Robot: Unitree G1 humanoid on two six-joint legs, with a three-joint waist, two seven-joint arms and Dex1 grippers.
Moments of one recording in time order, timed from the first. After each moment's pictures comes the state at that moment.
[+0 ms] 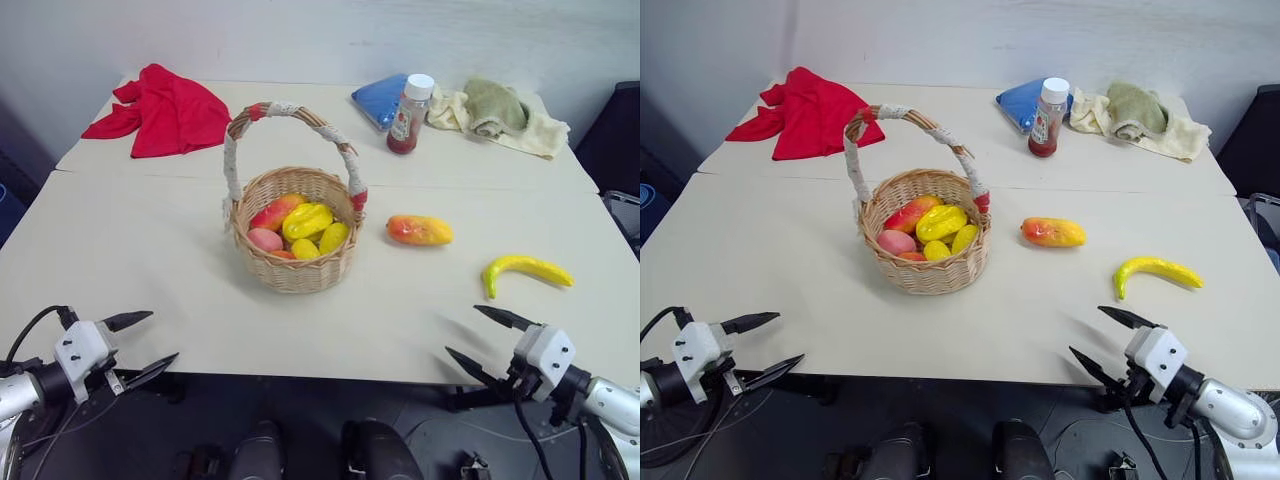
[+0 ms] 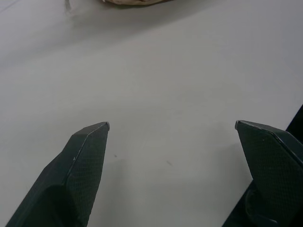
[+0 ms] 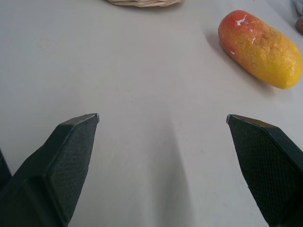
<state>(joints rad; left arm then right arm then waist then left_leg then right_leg) 0.32 0.78 0.45 0.00 -0.36 -0.15 -0.99 0.30 -0.65 -0.27 -0.17 0.31 -0.22 0.88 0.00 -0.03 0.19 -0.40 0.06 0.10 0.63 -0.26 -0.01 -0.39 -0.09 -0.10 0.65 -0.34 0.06</state>
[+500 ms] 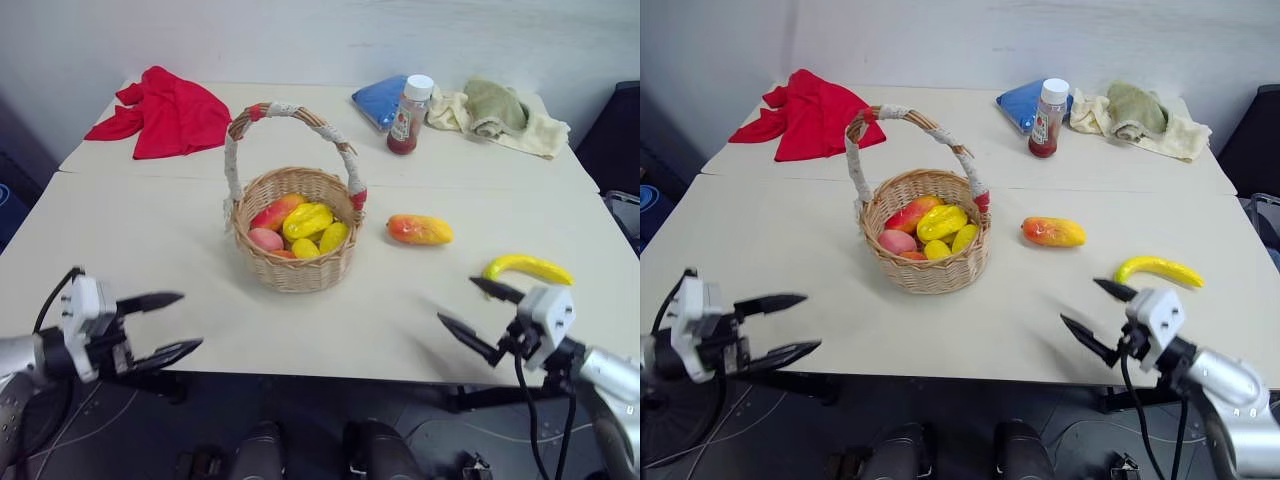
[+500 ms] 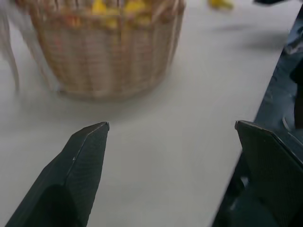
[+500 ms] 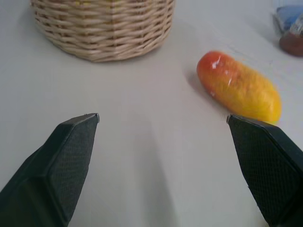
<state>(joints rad) 0.14 0.87 0.46 -0.34 -0.74 0.36 -1.00 0.07 -0.73 -0.26 -0.33 0.45 0.16 0.79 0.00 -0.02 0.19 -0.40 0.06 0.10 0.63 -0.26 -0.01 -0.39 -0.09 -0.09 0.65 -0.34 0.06</state>
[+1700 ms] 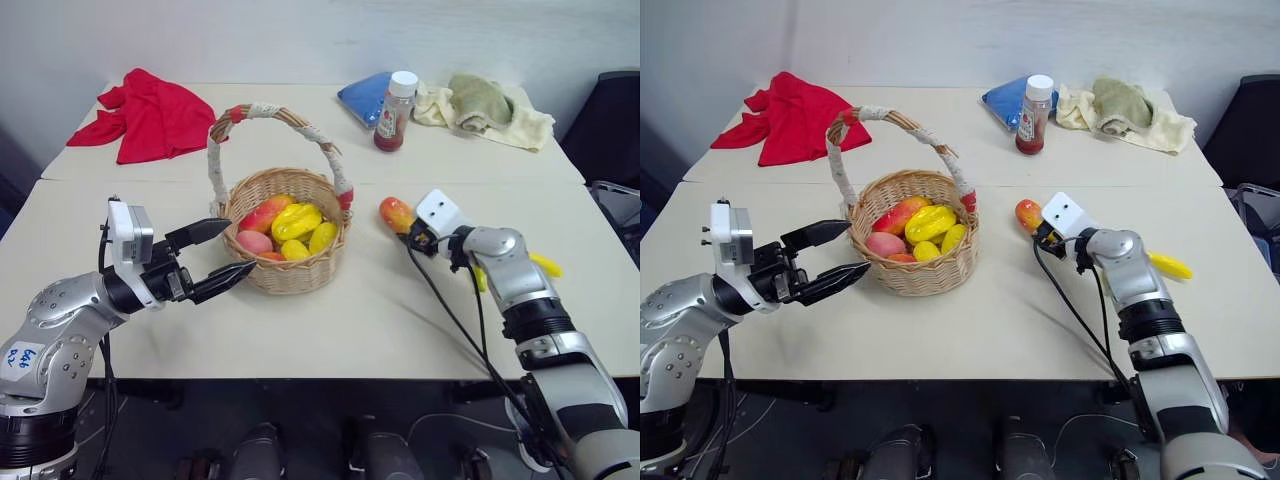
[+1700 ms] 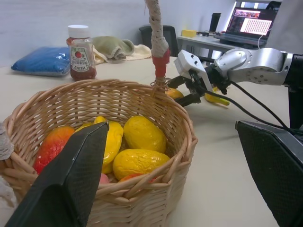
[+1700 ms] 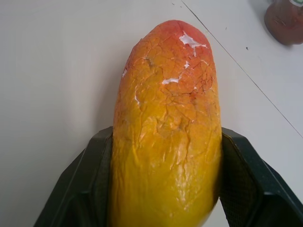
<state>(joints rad) -0.18 0.72 0.32 -0.34 -0.79 0.49 -0.84 -0.73 -0.59 0.15 0.51 -0.05 0.13 0.76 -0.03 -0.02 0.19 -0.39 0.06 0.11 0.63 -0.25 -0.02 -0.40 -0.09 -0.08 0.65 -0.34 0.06</state>
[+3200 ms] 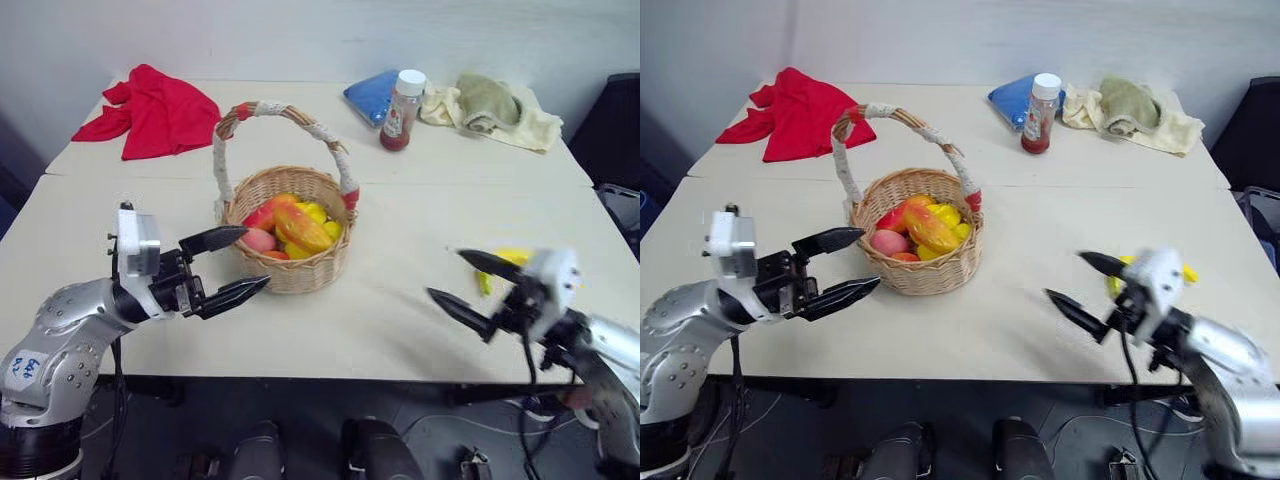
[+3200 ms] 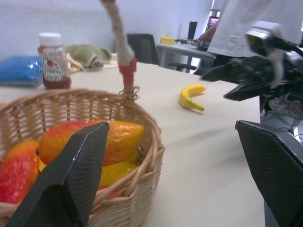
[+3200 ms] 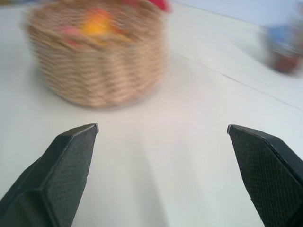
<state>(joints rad) -0.19 0.68 0.27 -0.39 -0.82 0.51 -0.86 0.17 -0.56 -0.52 -0.49 0.50 0.37 0.83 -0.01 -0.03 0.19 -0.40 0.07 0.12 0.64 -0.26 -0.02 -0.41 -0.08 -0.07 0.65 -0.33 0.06</state>
